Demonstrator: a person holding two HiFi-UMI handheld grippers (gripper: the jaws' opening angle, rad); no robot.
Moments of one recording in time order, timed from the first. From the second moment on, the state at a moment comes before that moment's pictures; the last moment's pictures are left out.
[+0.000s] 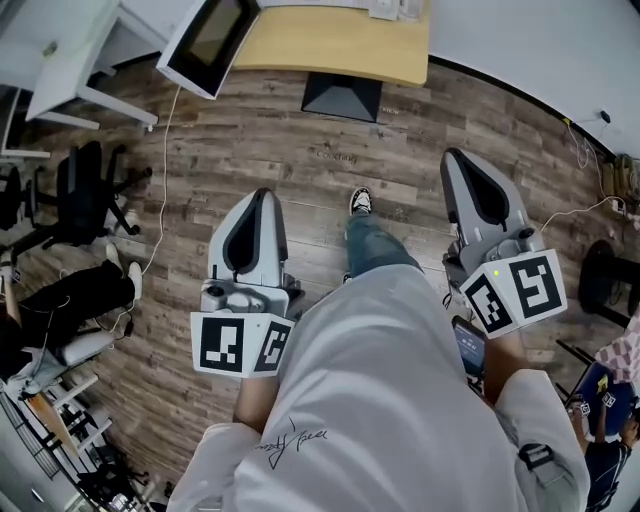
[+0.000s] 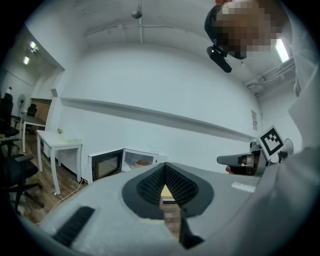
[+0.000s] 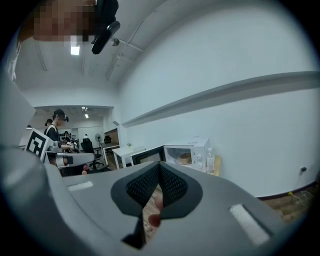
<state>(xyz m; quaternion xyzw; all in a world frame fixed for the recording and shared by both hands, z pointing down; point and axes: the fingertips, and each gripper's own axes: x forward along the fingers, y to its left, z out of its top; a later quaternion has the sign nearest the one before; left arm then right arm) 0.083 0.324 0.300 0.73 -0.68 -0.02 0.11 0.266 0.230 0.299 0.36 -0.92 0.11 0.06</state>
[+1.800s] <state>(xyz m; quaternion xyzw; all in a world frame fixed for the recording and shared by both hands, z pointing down) -0.018 0.003 0.292 0.79 -0.61 -0.01 0.11 0.142 -0.049 0.296 0.41 -0.90 0.10 0.08</state>
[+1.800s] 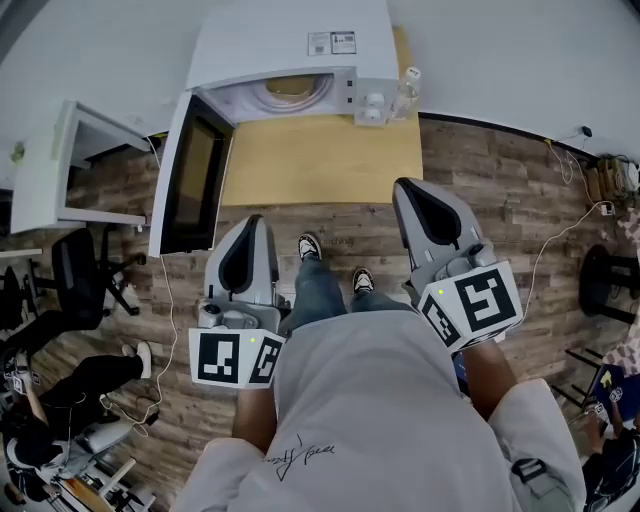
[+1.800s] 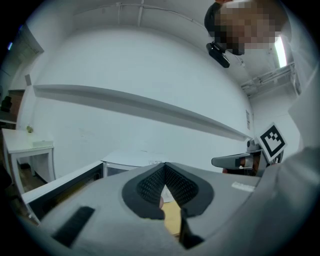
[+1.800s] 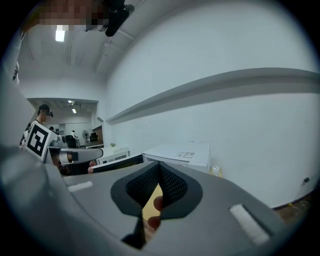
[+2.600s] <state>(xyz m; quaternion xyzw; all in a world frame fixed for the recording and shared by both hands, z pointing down) -0.114 -0.078 0.279 0.84 -0.54 -0.02 0.10 0.026 -0.124 0.295 0.47 -0.87 0.06 0.12</state>
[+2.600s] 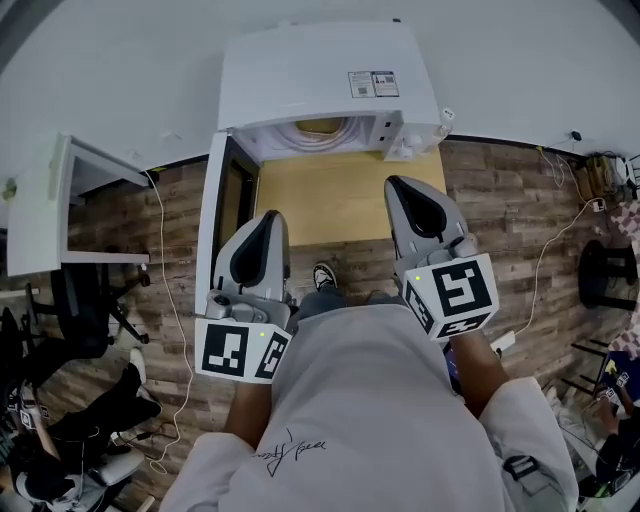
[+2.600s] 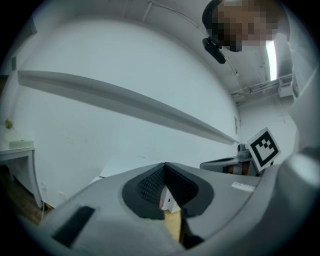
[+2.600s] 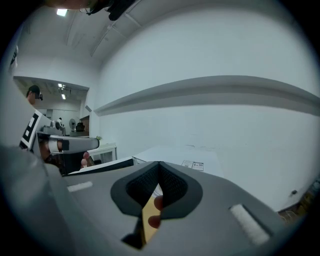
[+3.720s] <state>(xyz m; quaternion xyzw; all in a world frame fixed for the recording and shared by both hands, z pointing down) -0.121 -0.120 0.291 0.84 -0.54 0.03 0.07 -0.042 -0.228 0.409 0.42 -0.85 -0.06 0.32</state>
